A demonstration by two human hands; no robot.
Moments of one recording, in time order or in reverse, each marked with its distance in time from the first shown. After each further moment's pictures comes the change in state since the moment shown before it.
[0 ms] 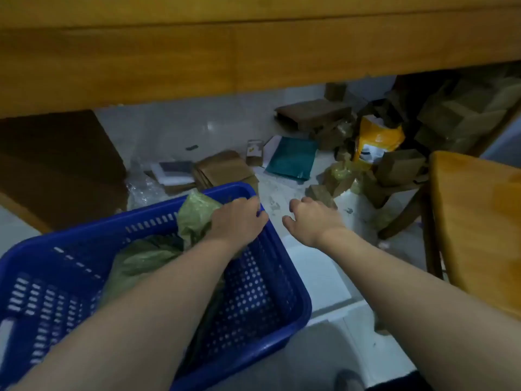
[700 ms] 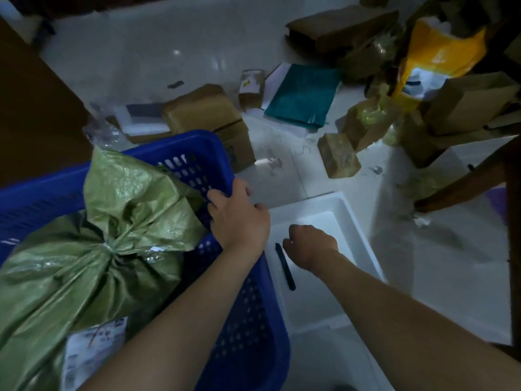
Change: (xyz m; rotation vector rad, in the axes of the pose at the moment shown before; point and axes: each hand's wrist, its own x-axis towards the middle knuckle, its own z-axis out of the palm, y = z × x) left_hand 0.077 0.039 0.168 -0.274 0.136 -0.608; right_hand 0.108 0.096 0.201 0.129 -0.393 0.067
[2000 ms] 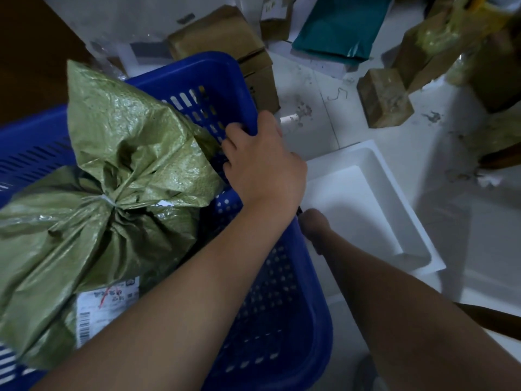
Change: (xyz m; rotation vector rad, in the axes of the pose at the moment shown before) left_hand 0.005 -0.005 0.013 0.090 0.094 0.106; right_hand 0.082 -0.008 0.119 0.735 -0.161 0.250
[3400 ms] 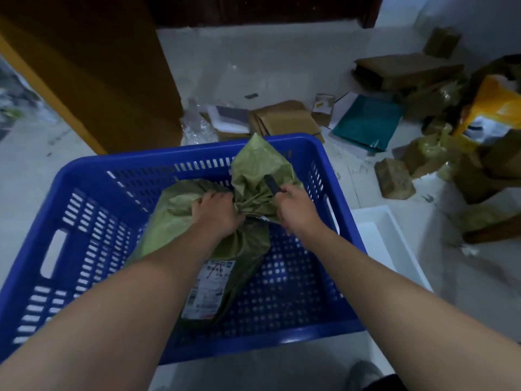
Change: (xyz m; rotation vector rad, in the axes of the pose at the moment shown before) left_hand 0.023 -0.198 -0.146 0.374 -0.338 0.009; right_hand -0.218 -0.180 0.044 0.186 0.046 -0.537
